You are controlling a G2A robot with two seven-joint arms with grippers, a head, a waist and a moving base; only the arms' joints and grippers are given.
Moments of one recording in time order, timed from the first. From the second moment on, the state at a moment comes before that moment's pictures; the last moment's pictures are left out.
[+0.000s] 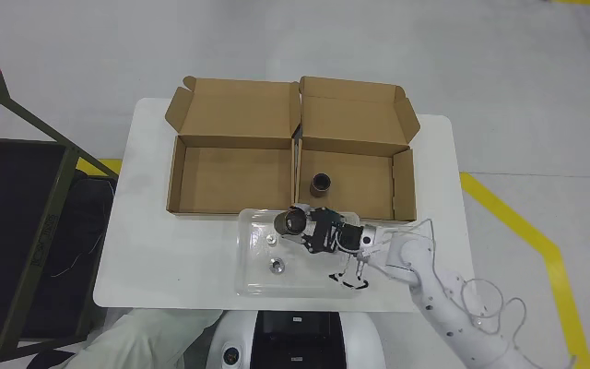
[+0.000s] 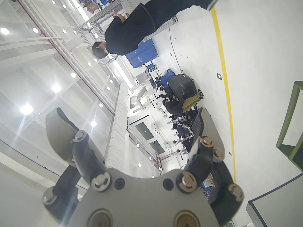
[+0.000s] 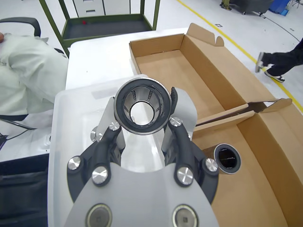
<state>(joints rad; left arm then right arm) 0.15 -0.27 -1.06 -1.30 2.57 -0.51 0.65 -1.27 -1.16 0.97 -1.73 -1.33 -0.69 0.01</state>
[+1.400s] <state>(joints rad) 0.15 -0.27 -1.06 -1.30 2.57 -0.51 0.65 -1.21 -1.17 1.16 -1.94 -1.08 -0.62 -0.27</state>
